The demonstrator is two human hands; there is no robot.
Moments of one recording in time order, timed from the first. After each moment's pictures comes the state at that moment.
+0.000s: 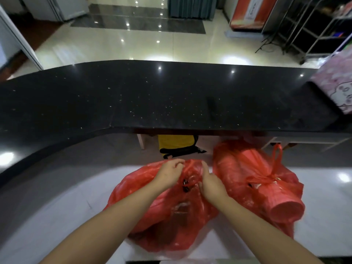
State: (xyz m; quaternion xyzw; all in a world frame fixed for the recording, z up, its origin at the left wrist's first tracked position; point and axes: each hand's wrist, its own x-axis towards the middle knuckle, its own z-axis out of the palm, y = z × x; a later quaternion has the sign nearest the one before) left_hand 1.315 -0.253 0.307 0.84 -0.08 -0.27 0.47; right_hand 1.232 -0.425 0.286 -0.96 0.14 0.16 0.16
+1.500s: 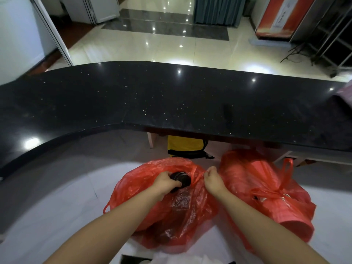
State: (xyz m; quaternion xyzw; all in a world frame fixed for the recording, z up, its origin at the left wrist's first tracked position) left_hand 1.297 -0.234 0.284 0.81 0.14 -0.32 0.47; right_hand 1.272 -0.438 0.269 -0.88 0.22 0.12 0.41
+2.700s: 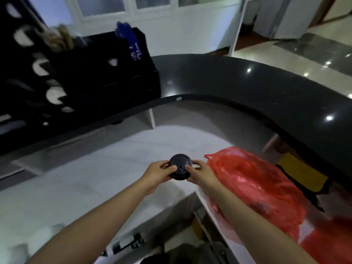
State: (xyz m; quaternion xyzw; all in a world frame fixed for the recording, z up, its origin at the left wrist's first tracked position) left_hand 1.004 -0.014 0.338 0.57 0.38 0.06 0.72; right_hand 1.139 -0.151 0.320 -0.69 -0.10 0.44 0.57
